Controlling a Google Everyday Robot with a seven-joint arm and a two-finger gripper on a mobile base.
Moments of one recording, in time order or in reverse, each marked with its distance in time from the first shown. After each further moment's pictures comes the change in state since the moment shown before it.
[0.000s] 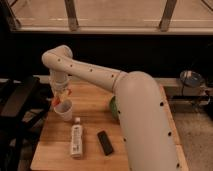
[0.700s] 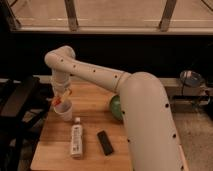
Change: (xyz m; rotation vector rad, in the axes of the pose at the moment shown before) arm 0.001 0.002 -0.001 0.035 -0.014 -0.004
